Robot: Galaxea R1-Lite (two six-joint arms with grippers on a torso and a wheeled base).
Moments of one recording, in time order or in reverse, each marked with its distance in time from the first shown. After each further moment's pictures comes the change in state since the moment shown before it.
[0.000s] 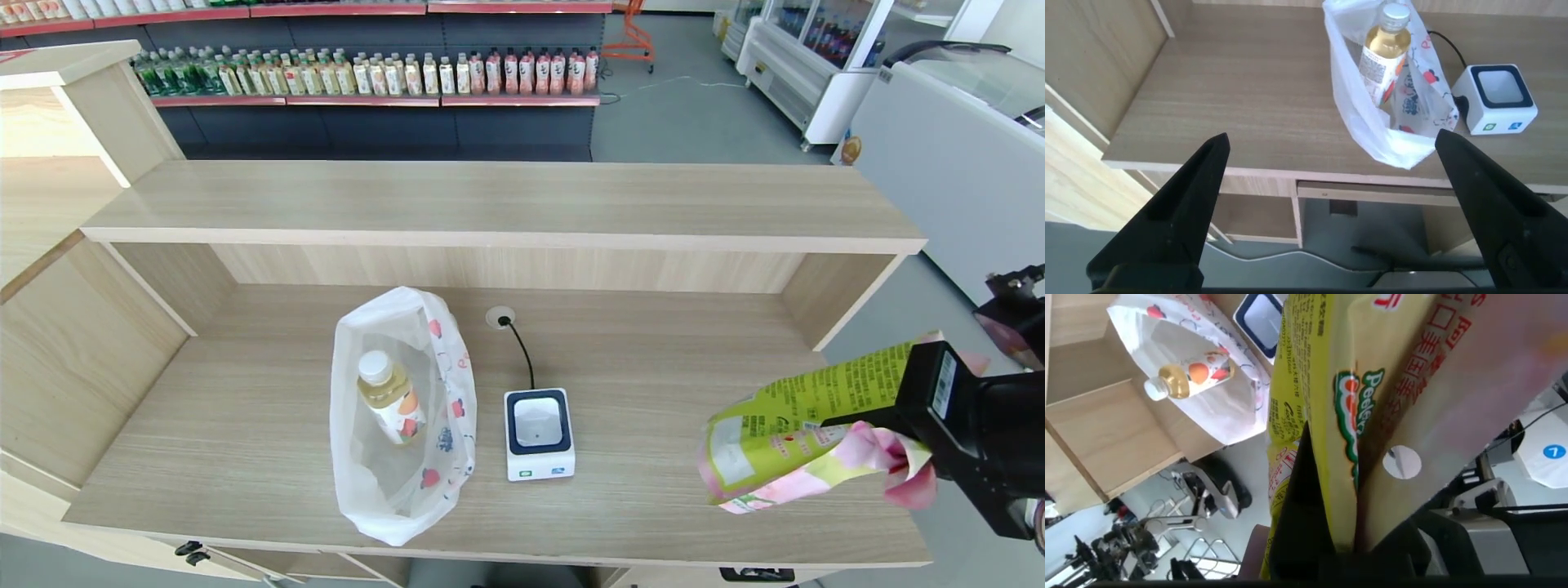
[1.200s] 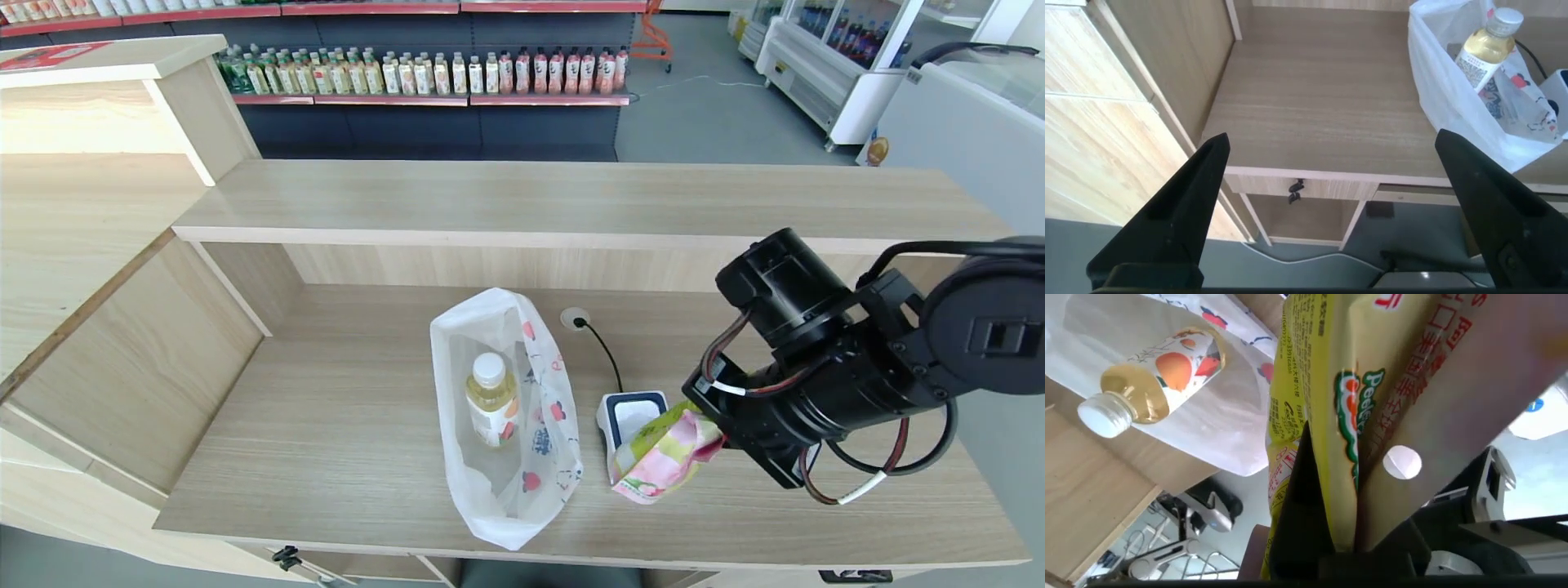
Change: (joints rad) left arm 0.001 0.000 0.000 0.000 0.000 0.003; right arm 0.002 0.481 -0.210 -0.002 -0.006 0.128
